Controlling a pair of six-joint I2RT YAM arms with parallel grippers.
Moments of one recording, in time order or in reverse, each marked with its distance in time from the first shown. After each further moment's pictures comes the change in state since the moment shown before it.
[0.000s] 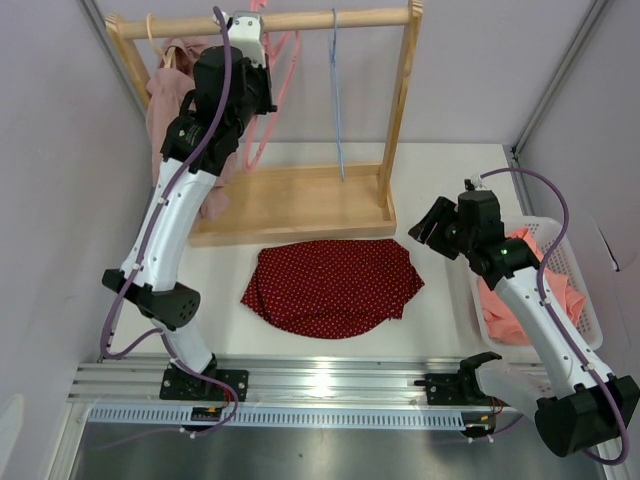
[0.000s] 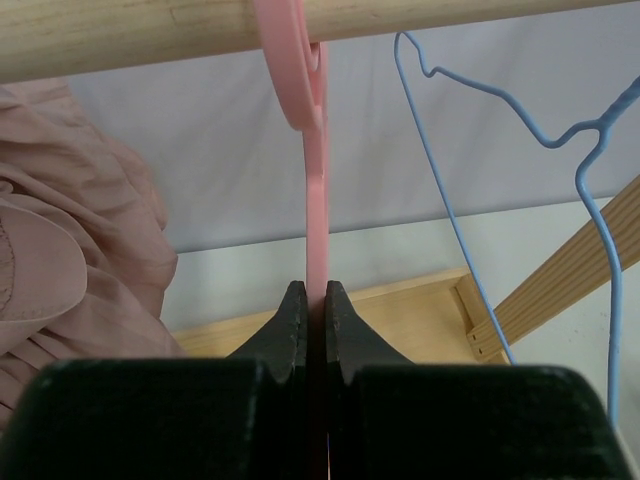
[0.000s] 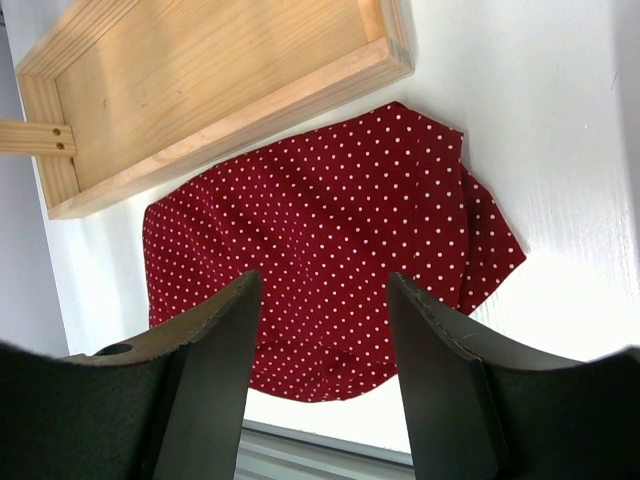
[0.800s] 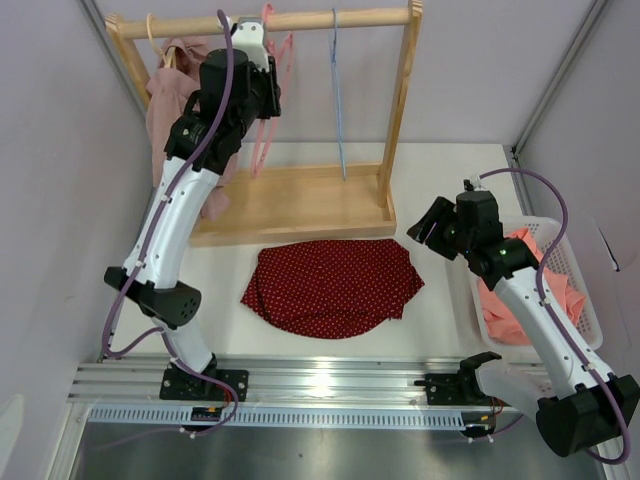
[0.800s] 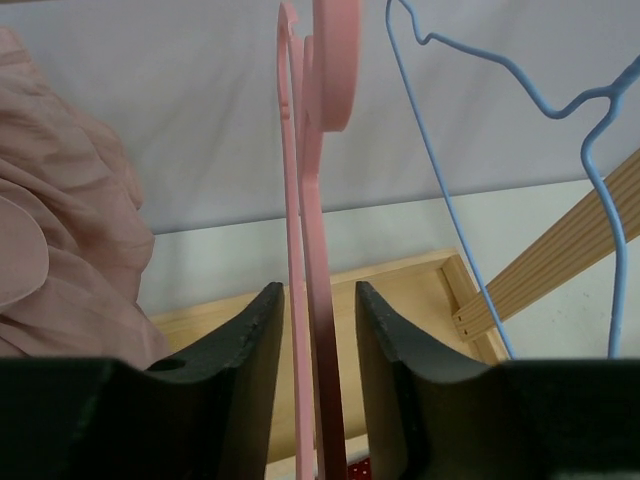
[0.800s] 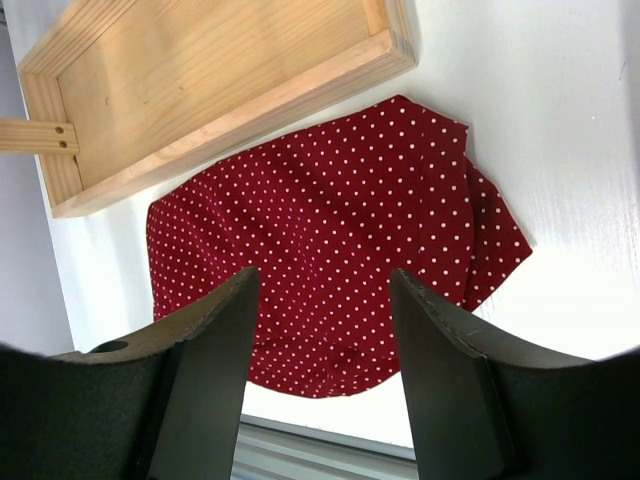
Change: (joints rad) left arm 0.003 0.004 -0.021 -0.029 0.030 -0.045; right arm 0.016 0.000 0.000 0.000 0.014 0.020
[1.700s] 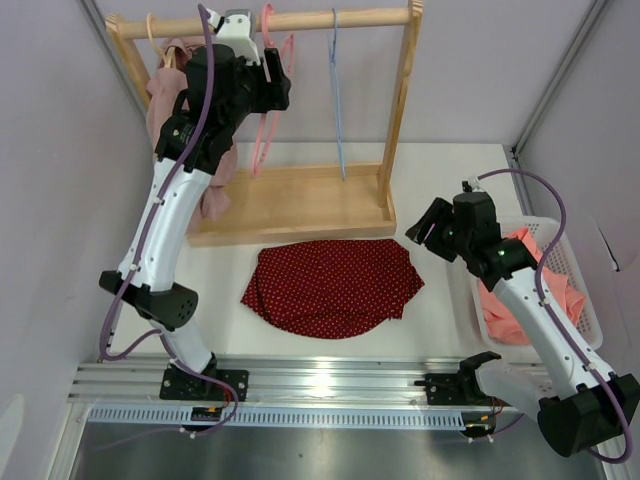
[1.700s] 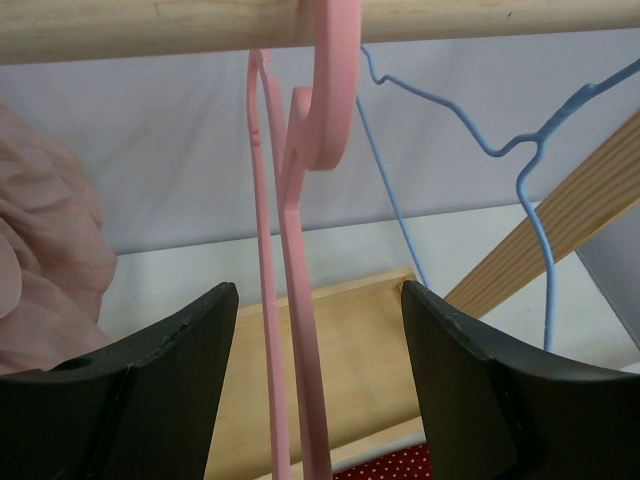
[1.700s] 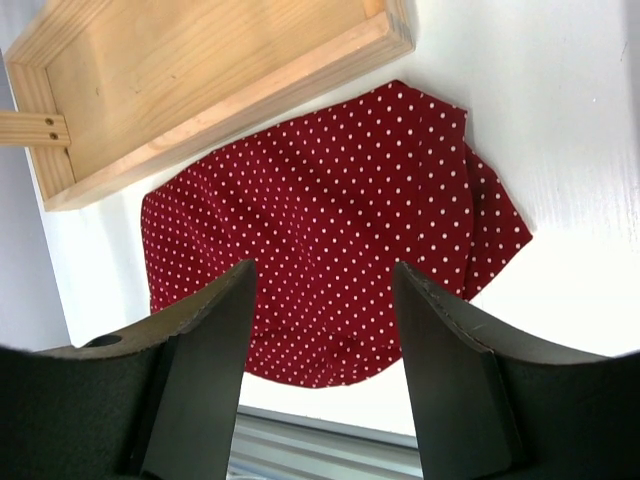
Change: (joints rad) left arm 0.029 -0.019 0.000 0.051 0.100 -0.069; right arm 0.027 0.000 0.000 -0.012 0.035 0.019
